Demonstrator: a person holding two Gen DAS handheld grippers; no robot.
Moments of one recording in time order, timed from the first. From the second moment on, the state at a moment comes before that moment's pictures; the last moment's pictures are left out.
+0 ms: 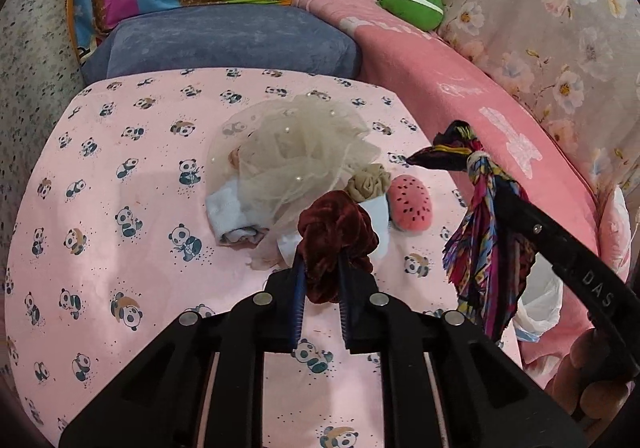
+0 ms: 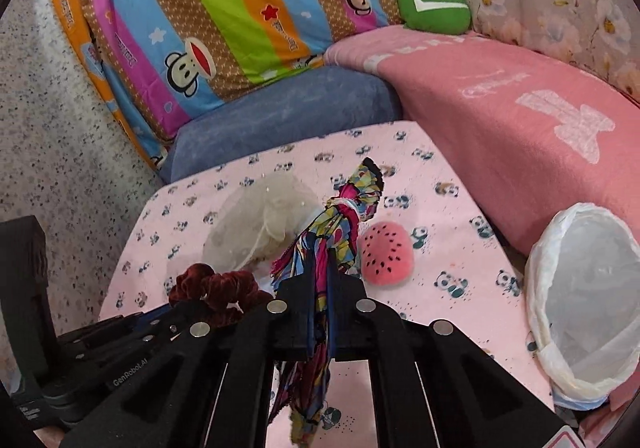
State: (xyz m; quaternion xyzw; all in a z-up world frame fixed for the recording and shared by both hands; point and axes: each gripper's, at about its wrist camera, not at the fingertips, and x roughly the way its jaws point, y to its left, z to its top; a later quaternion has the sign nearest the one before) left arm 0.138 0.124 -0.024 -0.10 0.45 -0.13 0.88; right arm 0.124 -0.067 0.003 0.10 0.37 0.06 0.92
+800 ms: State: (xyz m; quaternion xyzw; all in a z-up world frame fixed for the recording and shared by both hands) left arm 0.108 -0.043 0.062 -0.03 0.38 -0.27 0.88; right arm 0.042 -0.224 0.072 0.14 0.27 -0.07 0.95
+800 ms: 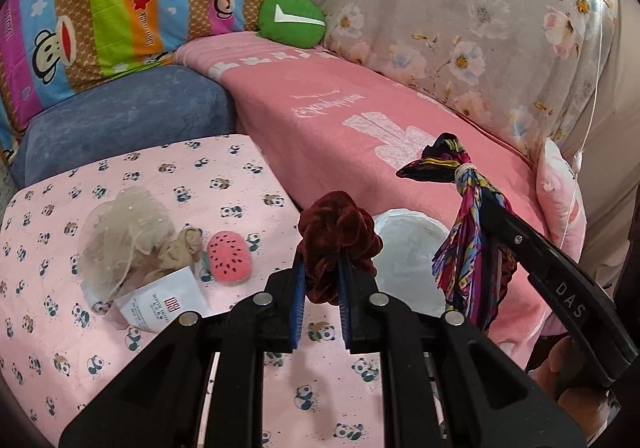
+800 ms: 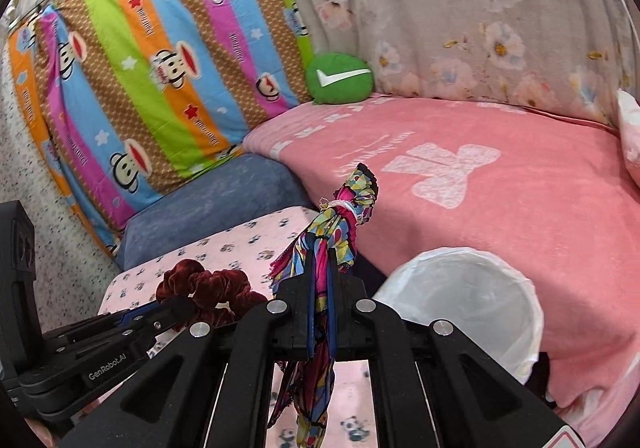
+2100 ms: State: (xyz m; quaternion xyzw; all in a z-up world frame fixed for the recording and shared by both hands) left arm 0.110 -0.156 0.050 0.01 0.40 -0.32 0.86; right arm 0.018 -0.319 0.042 0.18 0.28 -0.16 0.93
